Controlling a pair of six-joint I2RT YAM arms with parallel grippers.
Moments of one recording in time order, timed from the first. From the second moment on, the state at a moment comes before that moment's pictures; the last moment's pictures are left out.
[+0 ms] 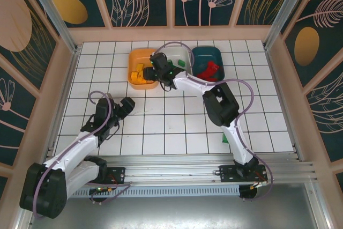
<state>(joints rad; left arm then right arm) -0.29 0.99 0.37 -0.02 0.05 -0.97 0.76 2.28 1.85 -0.23 0.06 0.47</state>
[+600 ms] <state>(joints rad) -0.40 1.16 0.35 0.32 0.22 -0.96 0.80 1.48 1.10 -0.46 0.36 0.63</state>
